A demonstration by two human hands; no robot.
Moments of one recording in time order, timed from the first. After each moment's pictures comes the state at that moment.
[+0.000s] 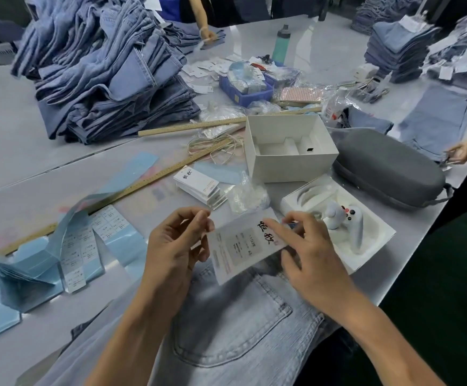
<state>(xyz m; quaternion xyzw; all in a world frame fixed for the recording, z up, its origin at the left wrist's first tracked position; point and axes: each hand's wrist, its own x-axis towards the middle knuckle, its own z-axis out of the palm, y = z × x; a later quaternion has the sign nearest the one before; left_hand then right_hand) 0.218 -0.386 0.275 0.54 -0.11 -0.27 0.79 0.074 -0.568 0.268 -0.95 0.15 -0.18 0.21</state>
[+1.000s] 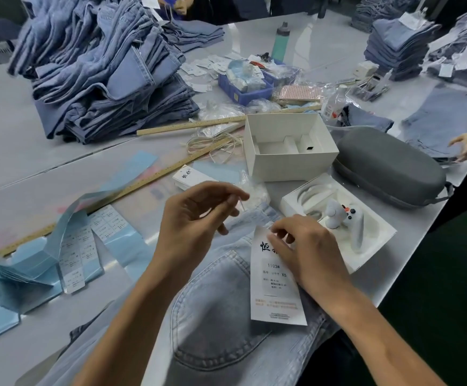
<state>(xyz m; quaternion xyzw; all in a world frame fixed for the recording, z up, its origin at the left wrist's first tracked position) 0.225 -0.409 0.311 0.60 -0.31 -0.17 0.72 0.092 -0.569 0.272 -0.94 0.19 -0.21 0.19</state>
